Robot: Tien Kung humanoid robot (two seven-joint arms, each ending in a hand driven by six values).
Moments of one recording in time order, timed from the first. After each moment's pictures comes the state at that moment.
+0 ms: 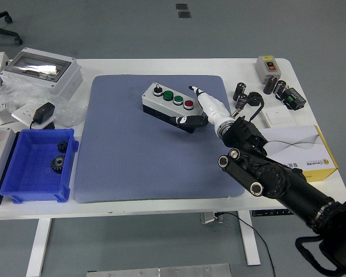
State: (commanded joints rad) left arm -0.03 0.14 -1.76 -0.24 1.57 0.05 0.30; right arm 0.73 0.00 0.74 0.80 -1.71 -0.24 -0.22
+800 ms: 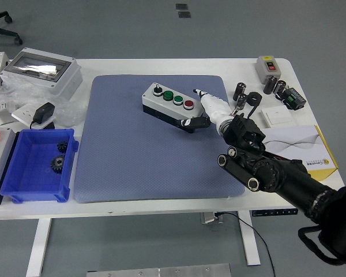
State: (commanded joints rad) left arm -0.03 0.14 -1.76 -0.24 1.57 0.05 0.30; right arm 0.79 0.00 0.59 0.68 -1.68 -0.28 -0.24
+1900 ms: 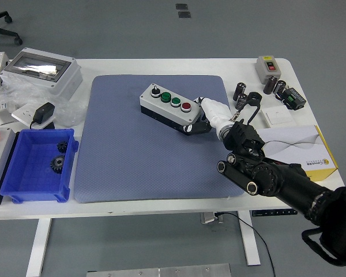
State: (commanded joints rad) left arm -0.04 0.13 -1.76 -0.23 1.57 0.04 0.29; right arm 0.79 0.00 0.50 0.65 -1.60 -0.37 -0.20
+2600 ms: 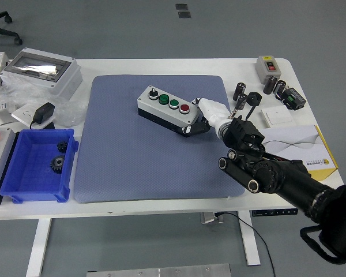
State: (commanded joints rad) left arm -0.03 0.14 -1.75 -0.23 1.57 0.05 0.29; right arm 0.80 0.00 0.56 0.67 -1.70 -0.22 -0.21
